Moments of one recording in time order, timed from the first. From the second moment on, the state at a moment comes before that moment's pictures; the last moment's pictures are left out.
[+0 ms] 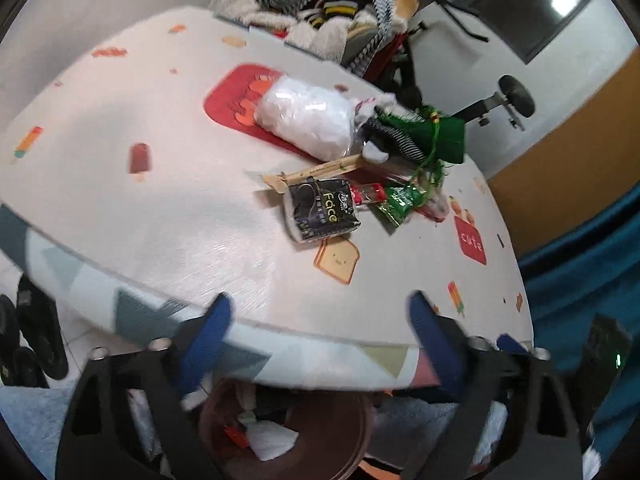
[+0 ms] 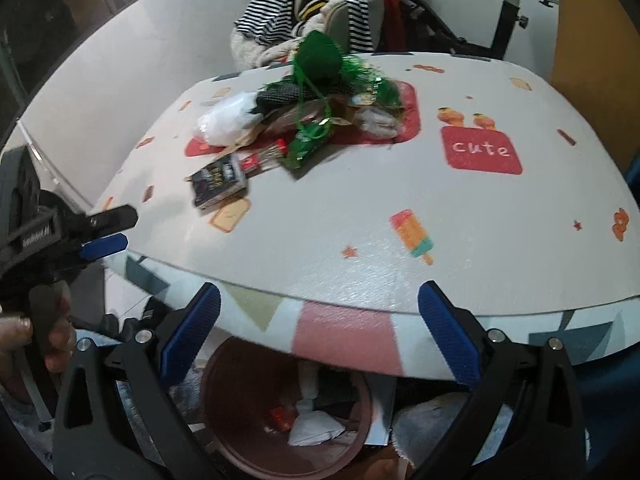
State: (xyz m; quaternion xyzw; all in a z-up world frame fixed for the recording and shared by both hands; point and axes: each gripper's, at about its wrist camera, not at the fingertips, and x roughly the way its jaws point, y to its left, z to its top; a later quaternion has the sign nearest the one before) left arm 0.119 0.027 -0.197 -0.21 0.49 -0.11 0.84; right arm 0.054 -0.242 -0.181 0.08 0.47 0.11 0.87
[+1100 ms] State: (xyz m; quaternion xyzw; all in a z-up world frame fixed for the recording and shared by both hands) left arm 0.165 0.011 -0.180 -0.15 0.46 -0.07 0.88; right arm 0.173 -0.267 -0.141 0.11 0.36 0.14 0.92
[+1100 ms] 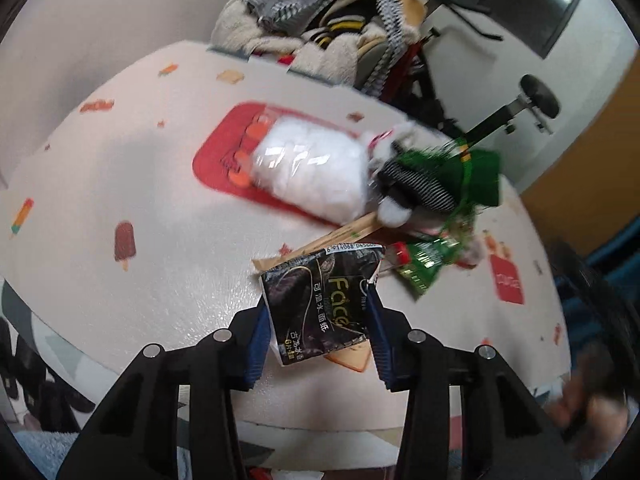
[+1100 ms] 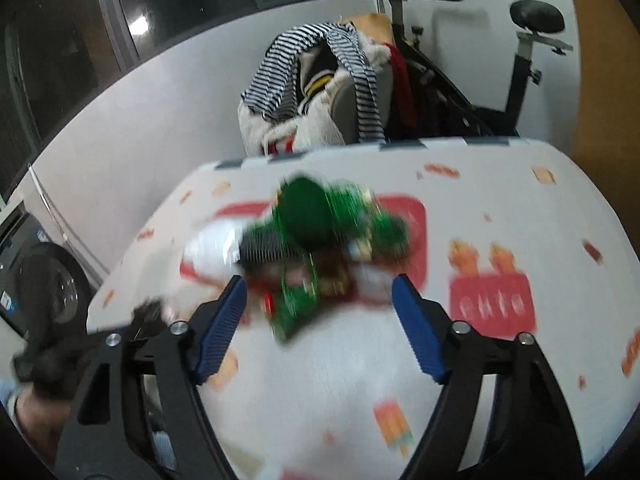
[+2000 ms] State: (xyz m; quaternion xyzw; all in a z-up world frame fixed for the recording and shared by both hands) left arm 0.109 0.070 -0.116 -0.17 0.38 -0.12 0.90; right arm 0.209 -0.276 -0.066 0.15 0.25 0.14 0.95
